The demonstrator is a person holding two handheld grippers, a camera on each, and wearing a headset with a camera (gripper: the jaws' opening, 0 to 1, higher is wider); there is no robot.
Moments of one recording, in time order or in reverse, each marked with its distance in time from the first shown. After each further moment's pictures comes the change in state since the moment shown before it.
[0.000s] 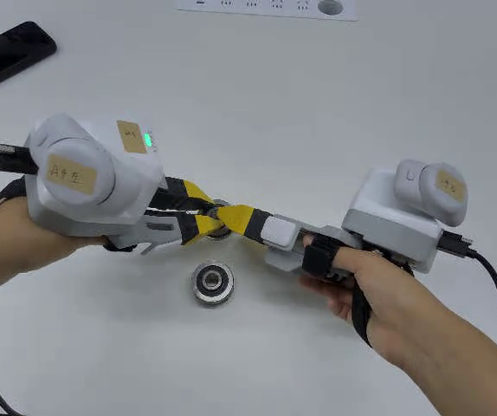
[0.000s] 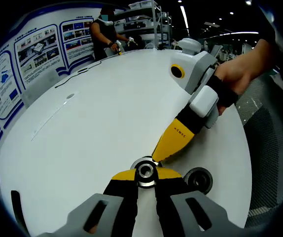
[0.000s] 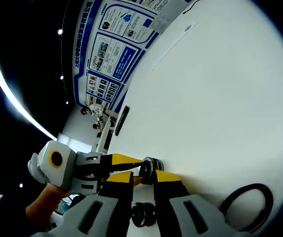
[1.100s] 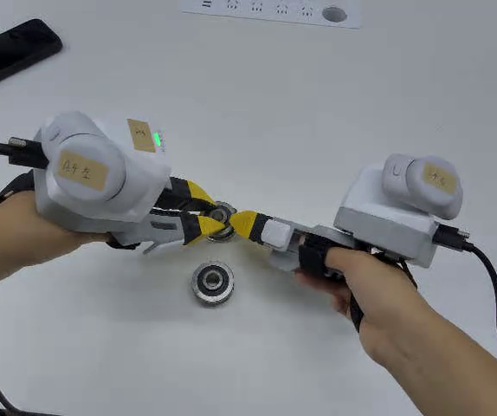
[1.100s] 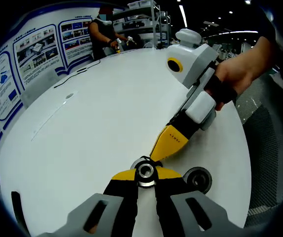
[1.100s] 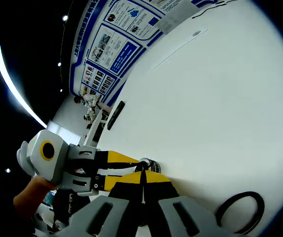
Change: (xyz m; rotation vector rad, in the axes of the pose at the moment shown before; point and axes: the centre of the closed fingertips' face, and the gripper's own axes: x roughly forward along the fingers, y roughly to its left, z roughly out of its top) left arm 0.001 -0.002 0.000 0.008 0.008 -0.006; right arm 0.000 0.007 -0.002 -0.156 0.034 -0.079
